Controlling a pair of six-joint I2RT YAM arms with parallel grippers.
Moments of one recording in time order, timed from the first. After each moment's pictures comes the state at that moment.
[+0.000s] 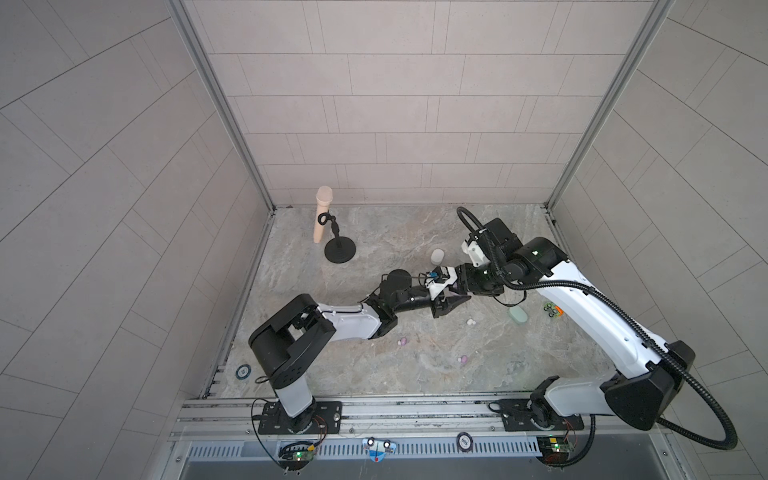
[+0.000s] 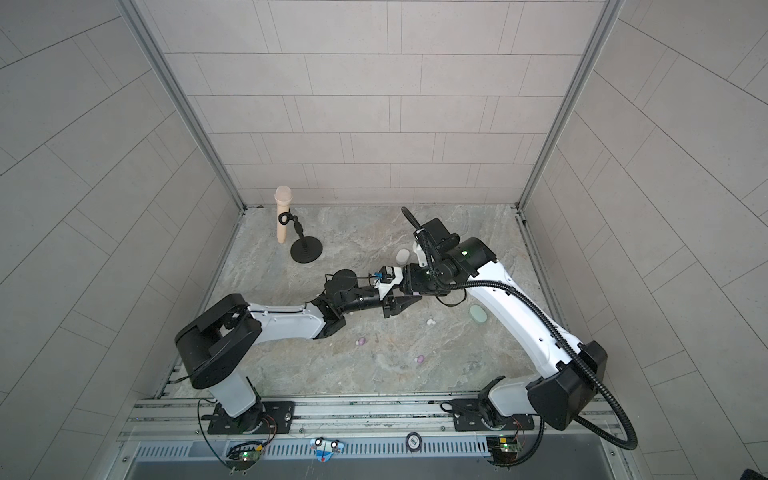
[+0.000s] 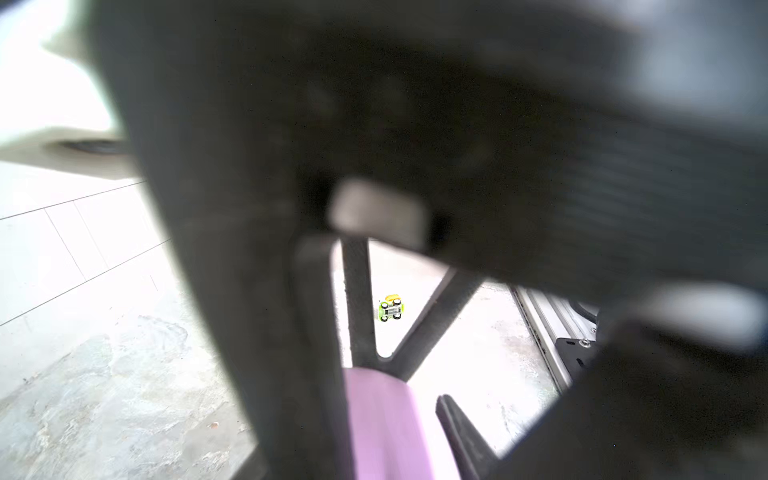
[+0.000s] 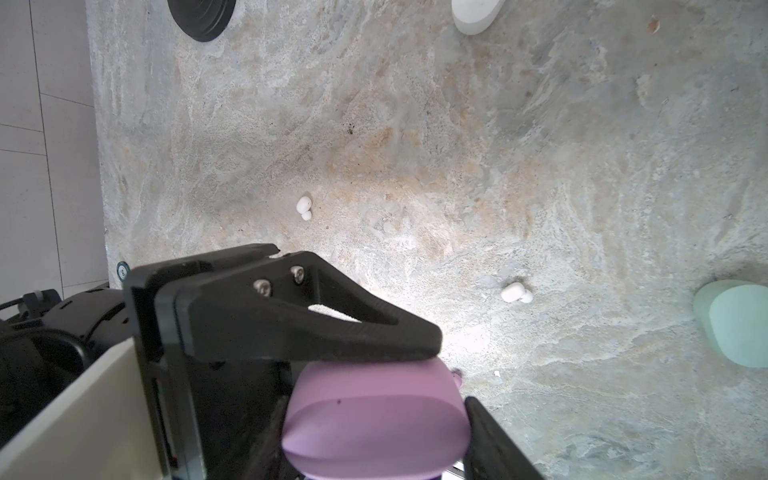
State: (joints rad) left arm -0.86 1.71 0.80 0.92 0.54 0.06; right arm 0.54 1.36 1.44 -1.18 -0.20 0.54
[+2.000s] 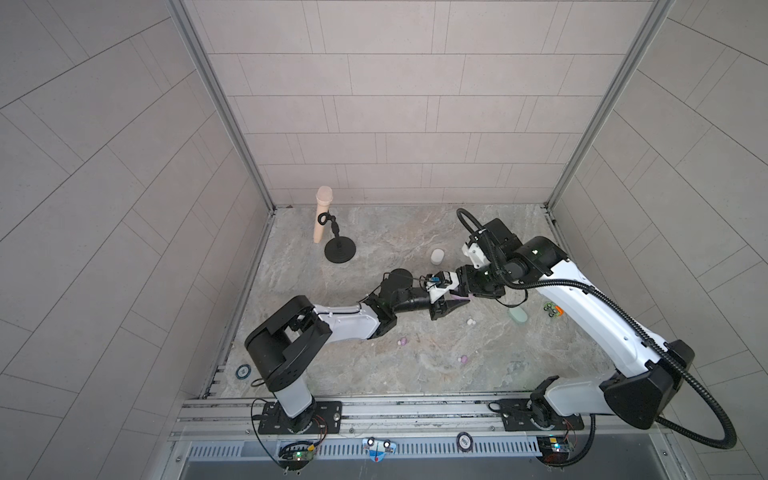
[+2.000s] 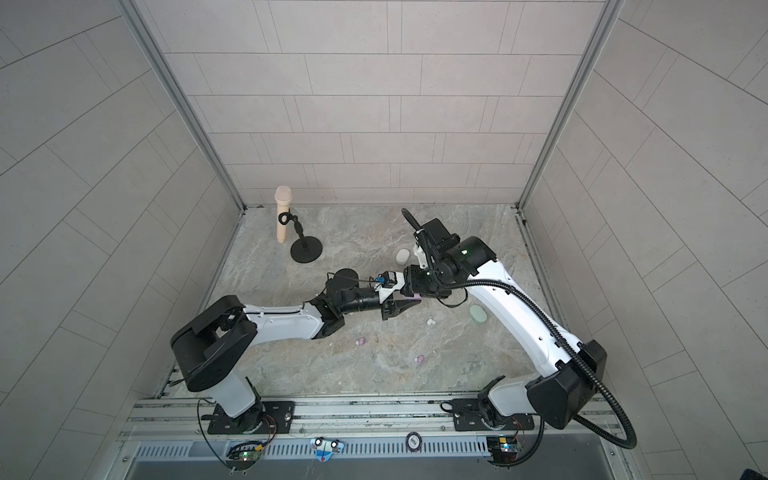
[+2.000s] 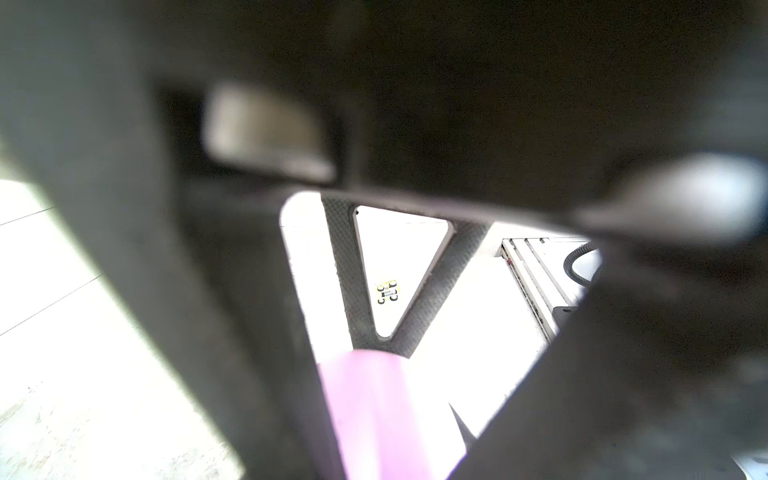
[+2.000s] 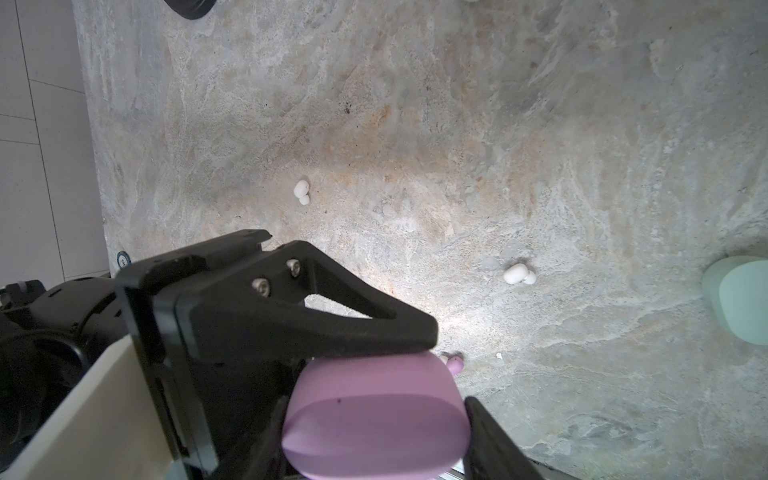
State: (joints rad) left arm -0.86 1.69 0.80 0.83 0.57 0.16; right arm 0.54 1.37 1.45 -1.22 -0.23 0.55
